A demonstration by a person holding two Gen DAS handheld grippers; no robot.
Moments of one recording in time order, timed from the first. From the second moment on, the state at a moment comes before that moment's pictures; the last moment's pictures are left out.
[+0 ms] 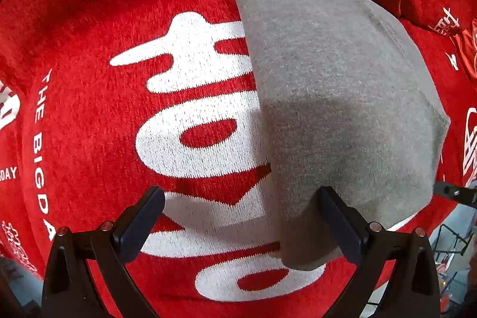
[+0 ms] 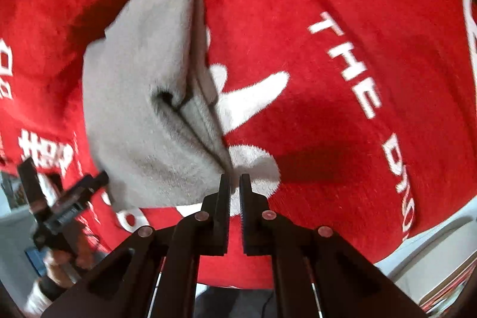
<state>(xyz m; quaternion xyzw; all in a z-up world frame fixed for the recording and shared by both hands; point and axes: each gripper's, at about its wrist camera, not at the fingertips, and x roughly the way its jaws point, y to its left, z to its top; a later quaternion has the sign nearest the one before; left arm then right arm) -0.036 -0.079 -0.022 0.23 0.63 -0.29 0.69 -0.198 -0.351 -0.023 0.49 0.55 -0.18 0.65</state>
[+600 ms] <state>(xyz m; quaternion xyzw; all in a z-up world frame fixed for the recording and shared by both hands) -0.044 -0.104 -0.009 0.27 0.60 -0.30 0.69 -0.183 -0.375 0.000 0.49 0.52 -0.19 0.67</state>
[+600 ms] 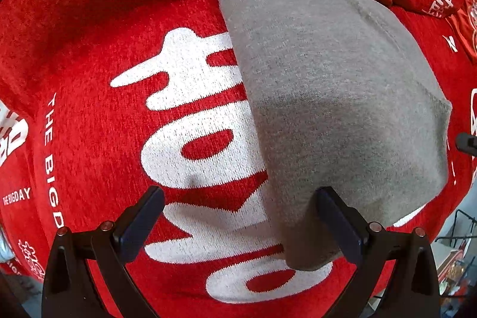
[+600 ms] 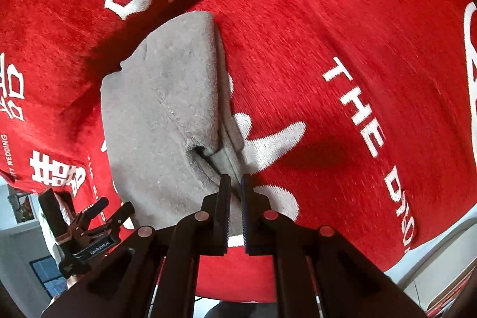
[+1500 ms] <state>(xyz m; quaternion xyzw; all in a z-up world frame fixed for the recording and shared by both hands) 0.033 -0.131 0.002 0.11 0.65 -0.31 0.68 -0.162 -0.414 -0.011 0.51 0.50 -0.17 0.68</state>
